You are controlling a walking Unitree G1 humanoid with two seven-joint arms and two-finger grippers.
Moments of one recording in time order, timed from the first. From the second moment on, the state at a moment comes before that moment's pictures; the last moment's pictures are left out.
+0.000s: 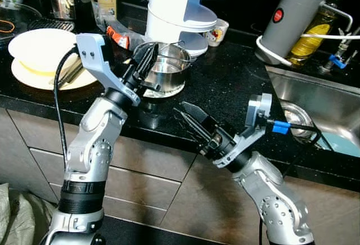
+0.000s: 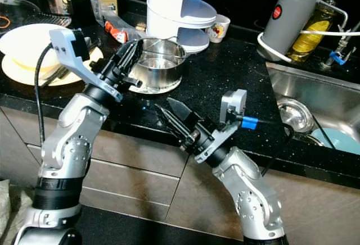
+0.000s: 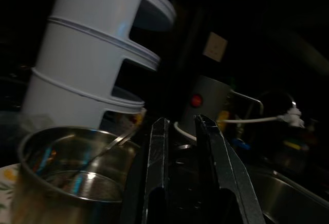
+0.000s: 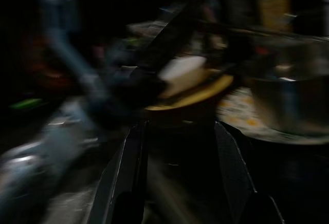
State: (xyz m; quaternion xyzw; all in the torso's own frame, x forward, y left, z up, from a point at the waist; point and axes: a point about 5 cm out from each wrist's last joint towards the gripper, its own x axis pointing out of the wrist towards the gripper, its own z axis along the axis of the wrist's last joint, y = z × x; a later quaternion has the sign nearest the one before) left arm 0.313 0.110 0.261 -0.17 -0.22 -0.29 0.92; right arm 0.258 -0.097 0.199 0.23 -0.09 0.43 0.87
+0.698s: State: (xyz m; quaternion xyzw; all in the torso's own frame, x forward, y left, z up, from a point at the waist) left arm 0.298 0.107 0.310 -0.10 -0.30 -0.28 0.90; right arm 0.283 -0.109 0.190 0.20 -0.07 0.34 0.92
